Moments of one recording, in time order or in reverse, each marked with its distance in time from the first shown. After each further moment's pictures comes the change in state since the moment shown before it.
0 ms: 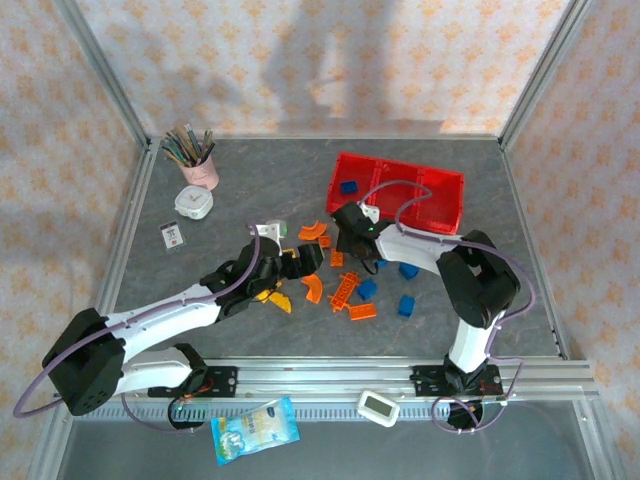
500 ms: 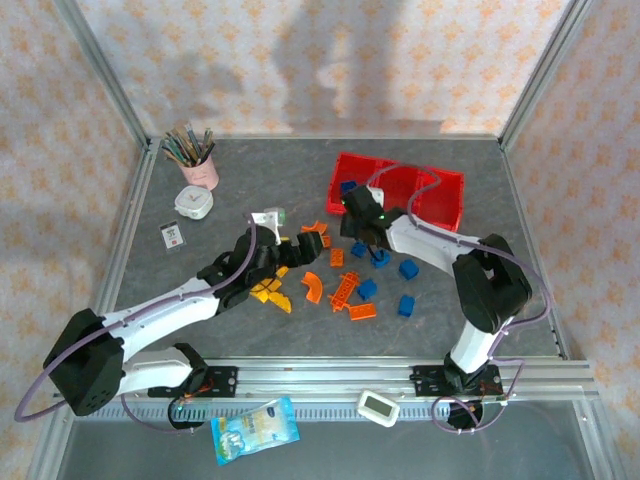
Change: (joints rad) left arm 0.039 -0.002 0.049 0.003 0.023 0.037; right arm -0.051 -0.073 0.024 -0.009 -0.015 -0.101
